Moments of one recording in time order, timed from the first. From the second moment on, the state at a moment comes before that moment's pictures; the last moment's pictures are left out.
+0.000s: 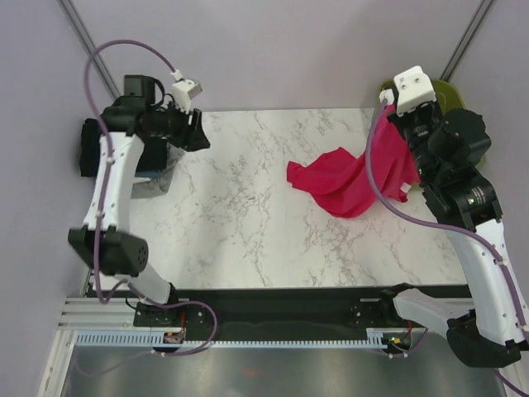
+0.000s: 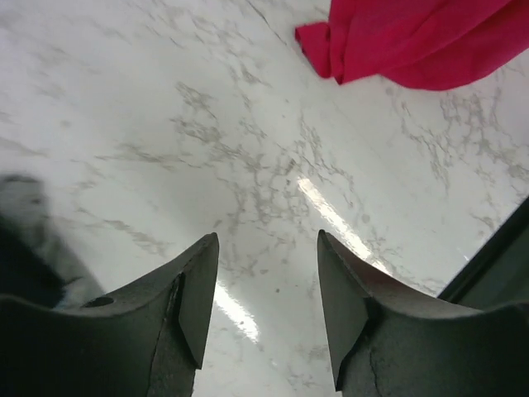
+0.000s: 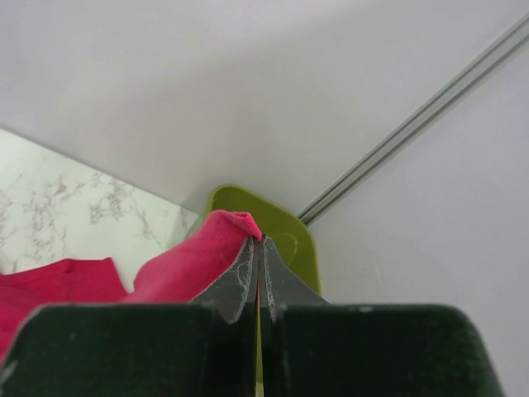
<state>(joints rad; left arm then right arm) -0.05 1.53 1.91 -1.08 0.57 0.37 0.36 1.08 1.61 -0.43 0.31 -0.62</state>
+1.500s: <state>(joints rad) -0.54 2.73 2.59 -0.94 0.62 0.23 0.25 1.23 1.43 -0.66 0.13 -0.41</state>
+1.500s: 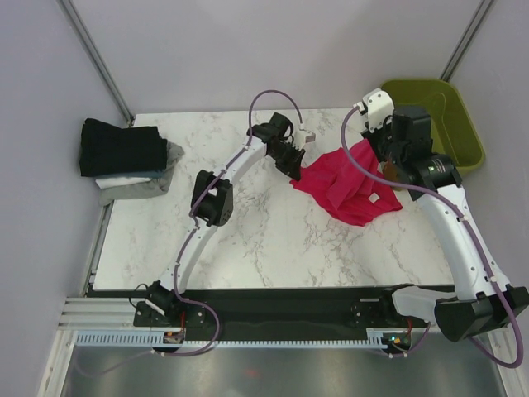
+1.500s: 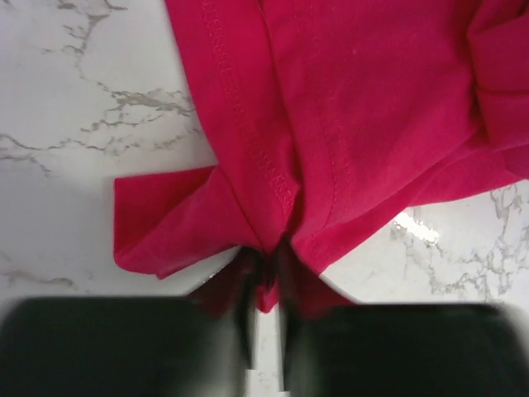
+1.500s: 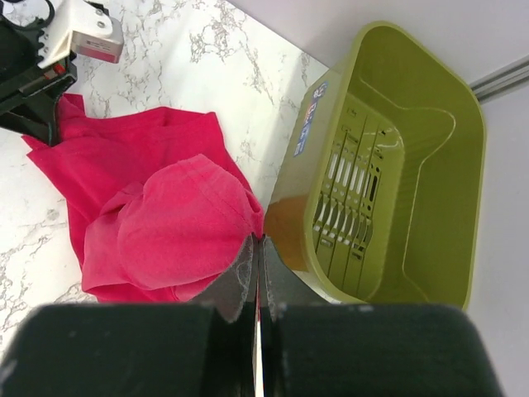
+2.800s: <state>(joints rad) -0.35 1.68 1.66 -1.33 0.45 0.44 0.26 1.26 1.44 -0.69 -0.11 -0.23</state>
